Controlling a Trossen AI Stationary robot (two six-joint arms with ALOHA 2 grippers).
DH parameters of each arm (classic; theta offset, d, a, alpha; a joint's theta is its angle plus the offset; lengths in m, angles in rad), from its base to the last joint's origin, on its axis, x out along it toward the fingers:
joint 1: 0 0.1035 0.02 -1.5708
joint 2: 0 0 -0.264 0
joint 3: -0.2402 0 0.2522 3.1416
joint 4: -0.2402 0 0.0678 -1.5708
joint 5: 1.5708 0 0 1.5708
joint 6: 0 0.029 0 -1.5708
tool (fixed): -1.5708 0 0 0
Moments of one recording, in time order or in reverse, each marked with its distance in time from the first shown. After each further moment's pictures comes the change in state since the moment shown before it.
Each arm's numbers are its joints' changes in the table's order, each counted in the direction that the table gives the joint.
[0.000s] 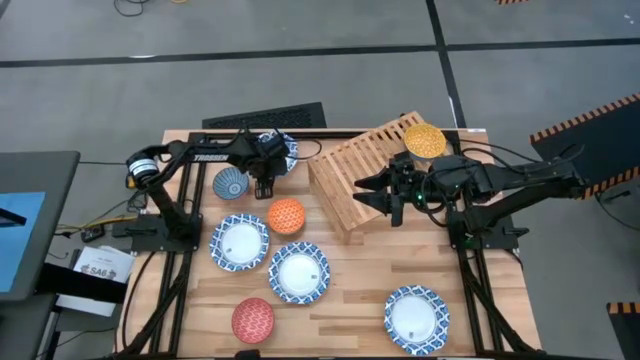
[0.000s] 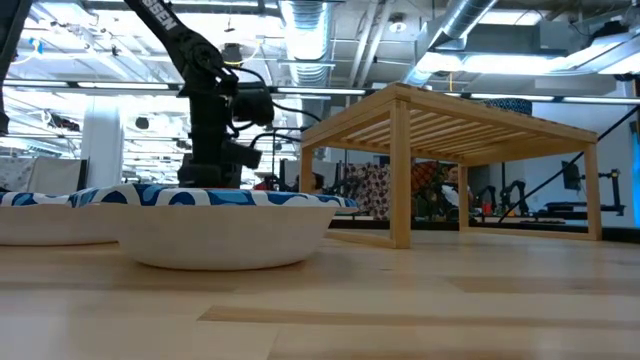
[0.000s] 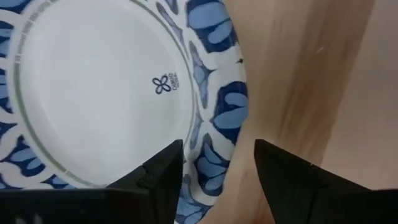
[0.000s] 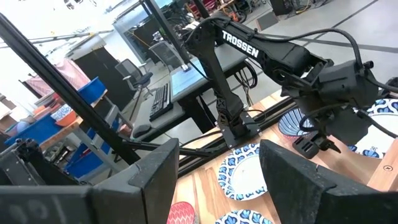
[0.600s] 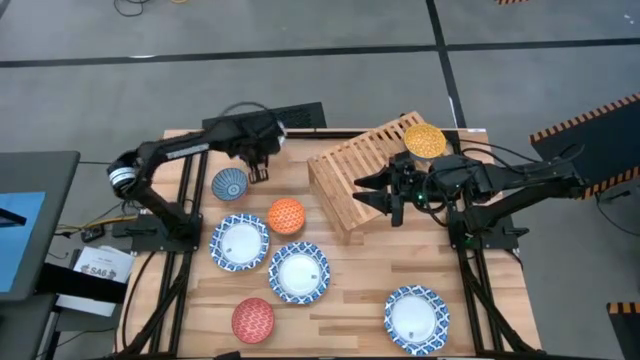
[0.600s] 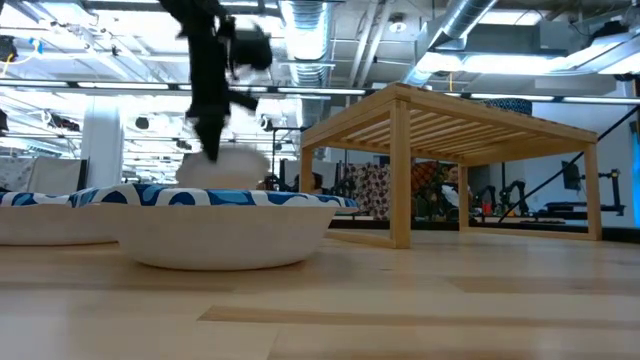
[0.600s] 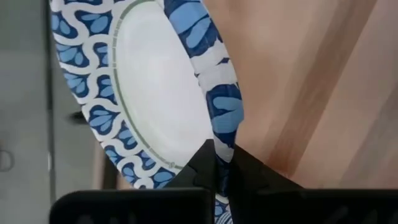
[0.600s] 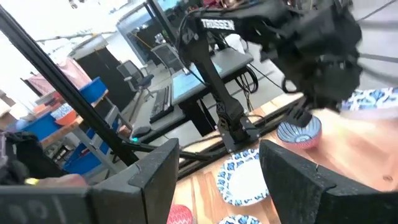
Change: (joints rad) left arm -0.008 -0.169 -0.283 -0.391 0.124 -0.136; right arm -0.001 0.000 0.000 0.023 0.000 -0.035
